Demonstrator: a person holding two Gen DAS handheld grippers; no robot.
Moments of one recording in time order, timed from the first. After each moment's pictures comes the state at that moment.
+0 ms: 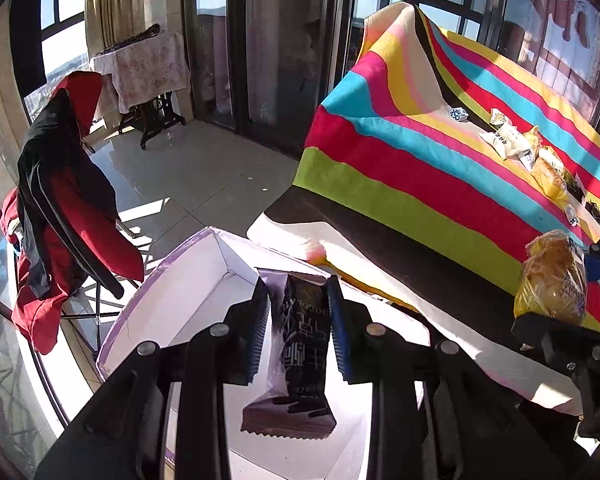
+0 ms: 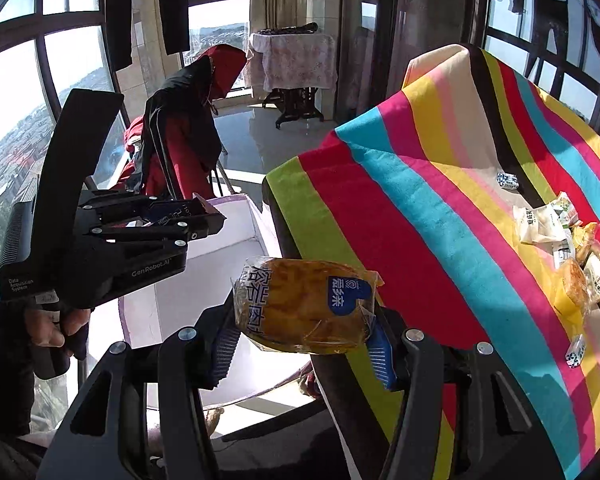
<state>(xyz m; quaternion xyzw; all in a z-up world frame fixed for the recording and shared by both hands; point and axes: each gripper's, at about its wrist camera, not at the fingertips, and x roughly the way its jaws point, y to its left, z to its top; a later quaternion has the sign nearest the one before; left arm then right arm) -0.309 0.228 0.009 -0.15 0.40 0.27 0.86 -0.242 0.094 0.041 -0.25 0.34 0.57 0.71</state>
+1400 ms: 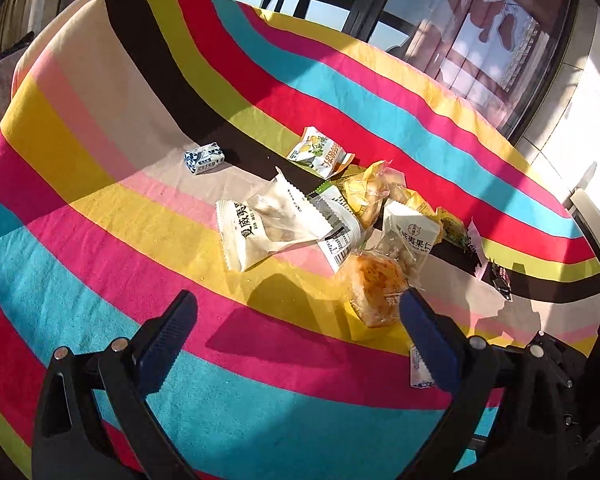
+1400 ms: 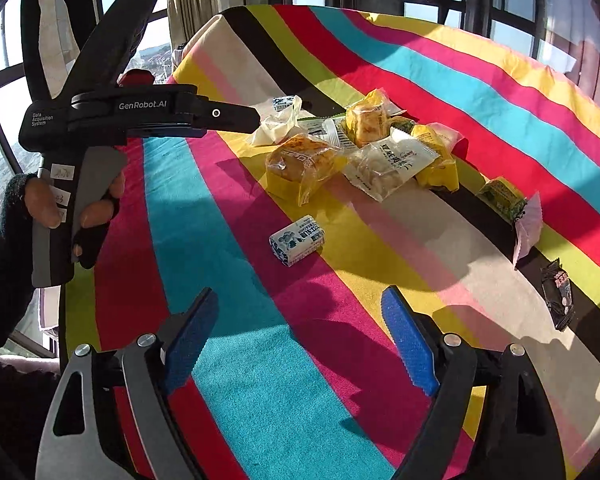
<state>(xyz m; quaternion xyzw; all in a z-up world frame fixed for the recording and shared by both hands) -0.024 0.098 0.016 -0.22 0.37 0.07 0.90 -0.005 -0.123 0.029 -0.20 0.36 0.49 0.77</state>
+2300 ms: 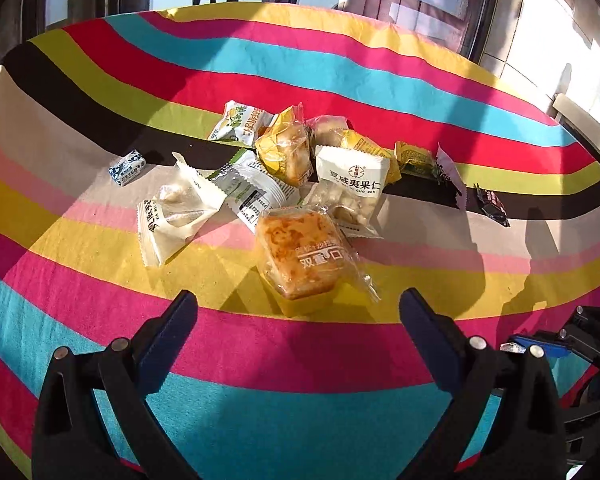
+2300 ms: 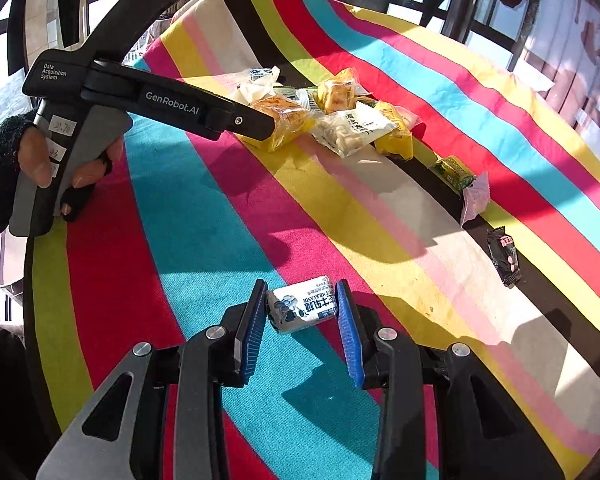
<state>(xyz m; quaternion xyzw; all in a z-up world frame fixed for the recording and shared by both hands) 0.006 0.028 0.018 -0.07 0.42 0.02 0.91 -0.047 -0.170 0.019 -0.25 0.36 0.38 0.81</state>
